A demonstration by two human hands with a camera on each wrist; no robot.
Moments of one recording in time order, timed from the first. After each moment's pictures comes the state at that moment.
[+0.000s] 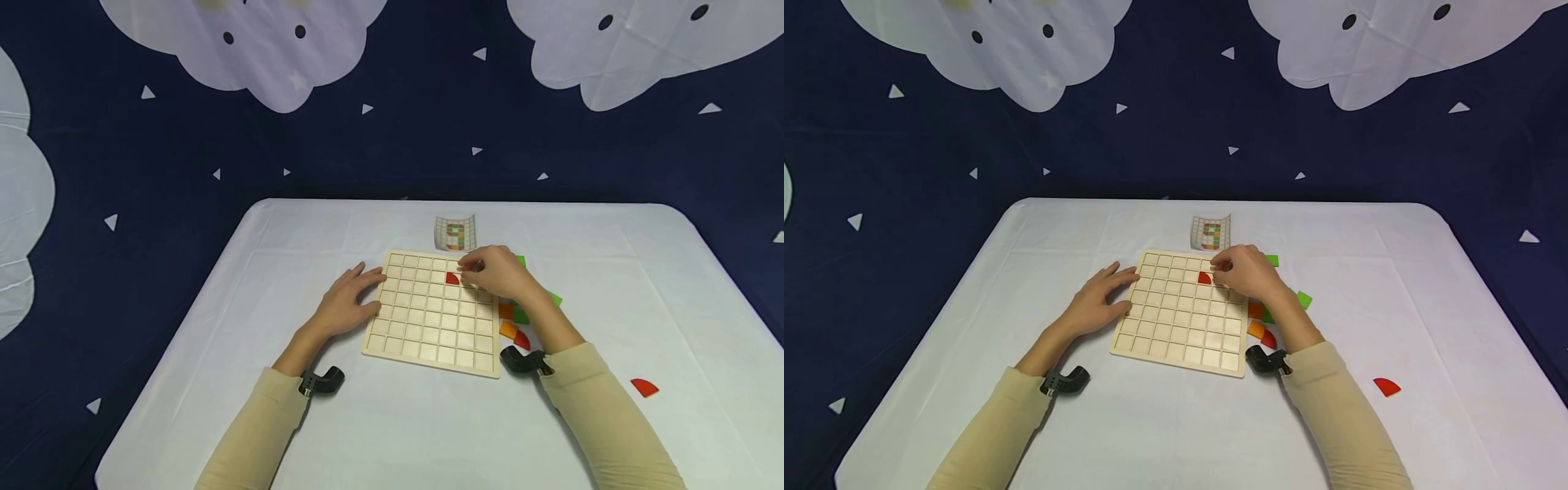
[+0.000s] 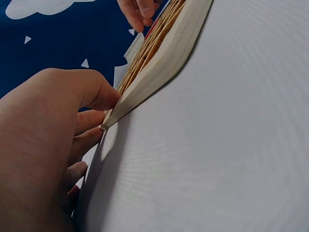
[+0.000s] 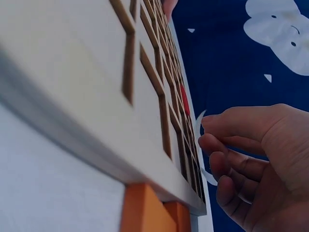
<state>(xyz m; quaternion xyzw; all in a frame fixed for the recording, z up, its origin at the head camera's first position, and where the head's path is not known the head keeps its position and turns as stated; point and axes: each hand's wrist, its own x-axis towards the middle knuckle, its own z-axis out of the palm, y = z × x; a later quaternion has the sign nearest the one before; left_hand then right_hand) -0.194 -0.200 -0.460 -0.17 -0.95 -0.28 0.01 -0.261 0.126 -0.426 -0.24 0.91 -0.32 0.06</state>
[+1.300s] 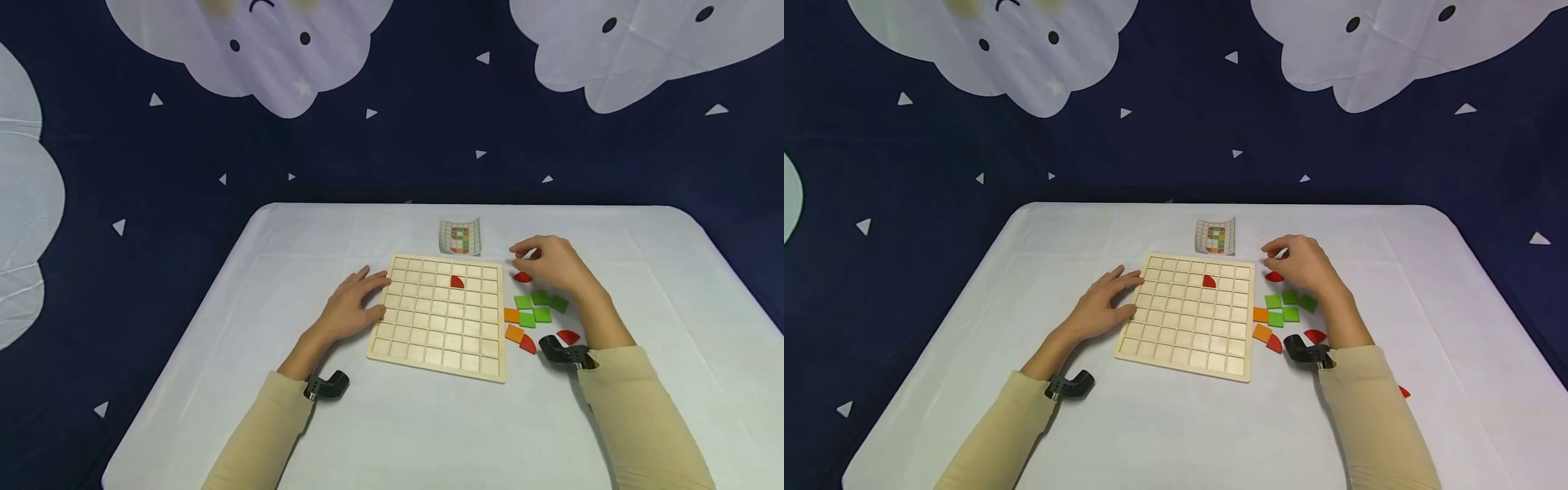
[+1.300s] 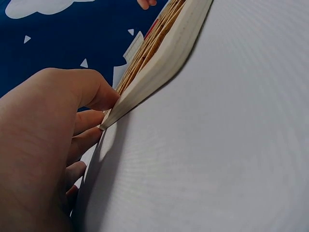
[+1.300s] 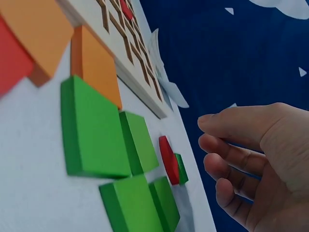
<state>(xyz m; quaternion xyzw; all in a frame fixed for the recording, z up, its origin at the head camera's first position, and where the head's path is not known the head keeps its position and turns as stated) -0.196 -0.200 -0.461 -0.18 -0.94 -0.28 0.02 -0.276 0.199 -0.413 -0.14 0.94 -0.31 0.05</state>
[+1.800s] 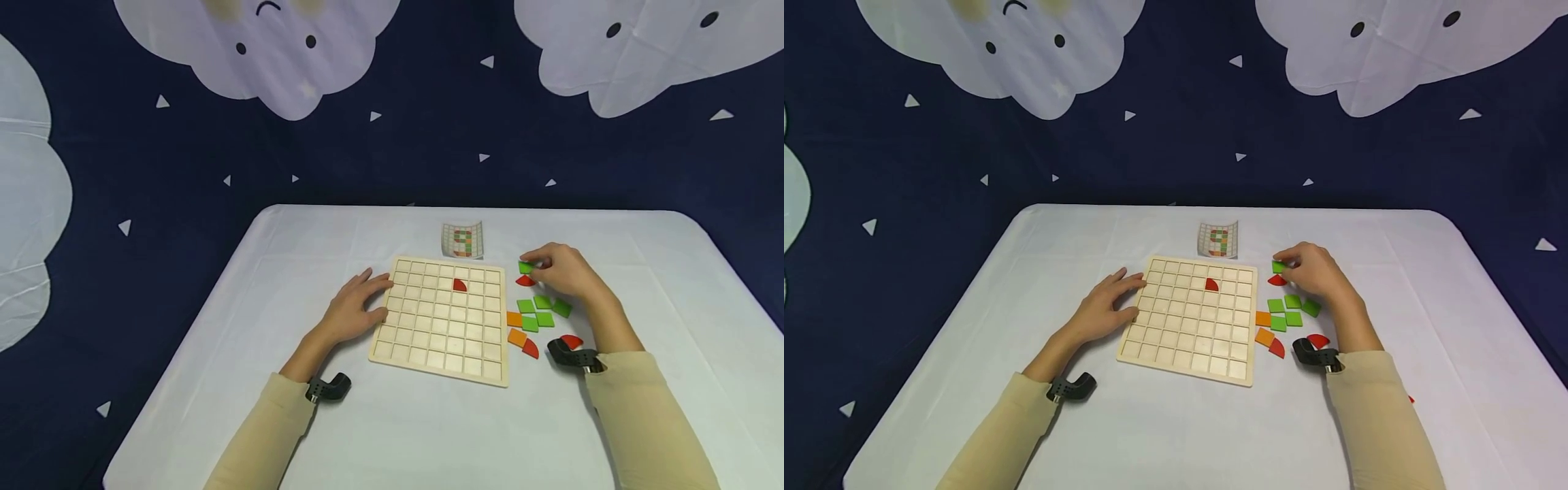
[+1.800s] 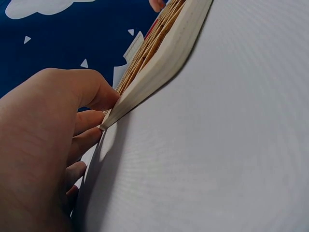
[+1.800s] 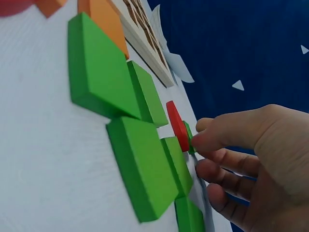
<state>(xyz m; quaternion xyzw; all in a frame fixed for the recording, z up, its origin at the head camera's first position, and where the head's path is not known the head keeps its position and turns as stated) -0.195 -0.201 -0.463 -0.18 -0.94 -0.28 0.03 -0.281 0.214 -0.424 -0.13 0.94 -0.30 0.07</state>
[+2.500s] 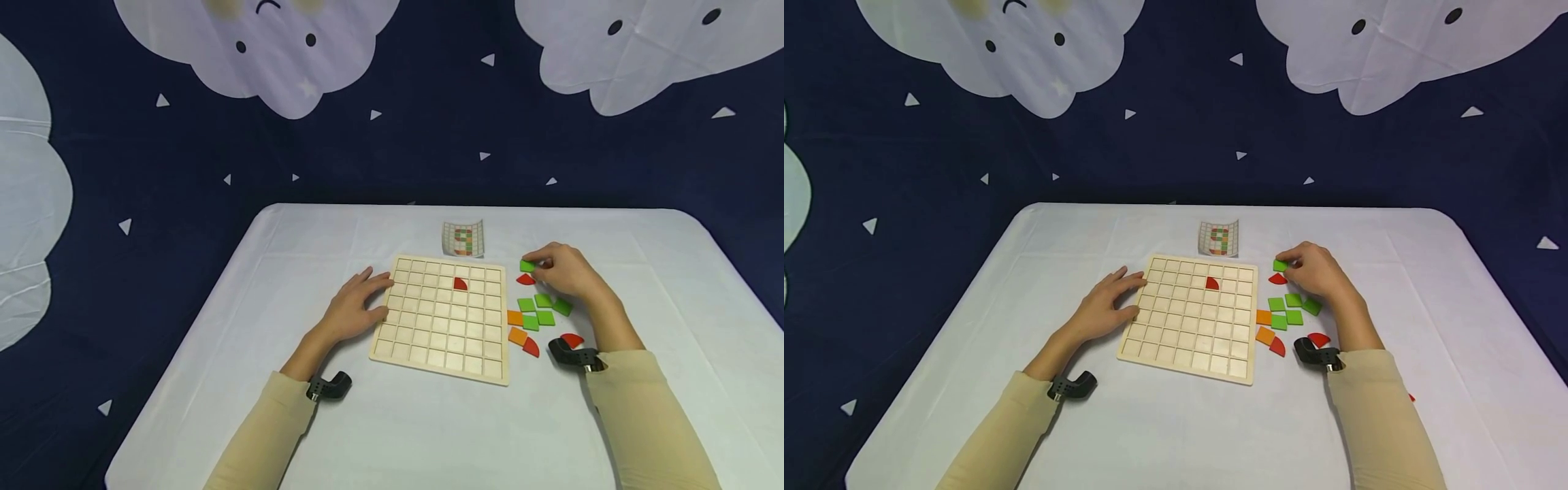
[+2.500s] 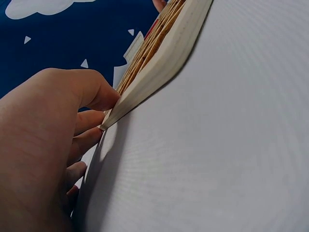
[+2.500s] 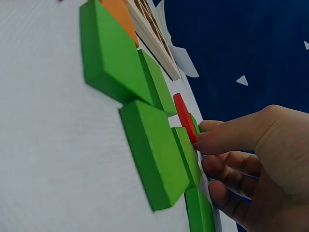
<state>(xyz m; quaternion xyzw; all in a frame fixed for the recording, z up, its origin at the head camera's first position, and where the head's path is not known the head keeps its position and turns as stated) -0.196 -0.202 -0.463 -0.18 -0.94 -0.28 0.03 -0.282 0.216 -0.432 -0.13 0.95 -0.29 0.06</state>
